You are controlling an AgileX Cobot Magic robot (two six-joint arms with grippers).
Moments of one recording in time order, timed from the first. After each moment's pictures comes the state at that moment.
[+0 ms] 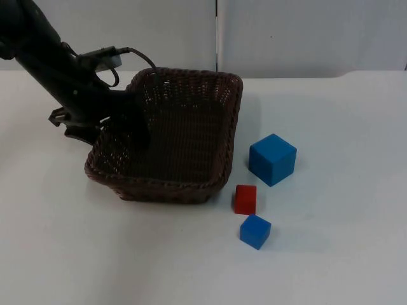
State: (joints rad) right arm 0.17 0.00 -0.52 -0.02 1.08 0.04; left arm -0.08 2.39 -1.71 -0.57 0.84 0.50
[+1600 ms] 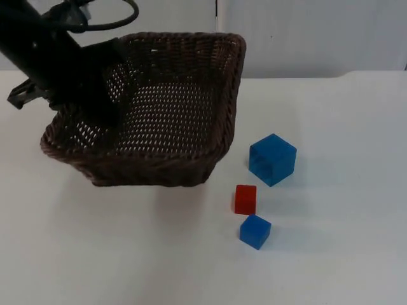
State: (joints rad) right arm 0.17 0.00 -0.52 -0.02 1.08 0.04; left arm -0.08 1.95 -1.33 -0.62 0.89 0.34
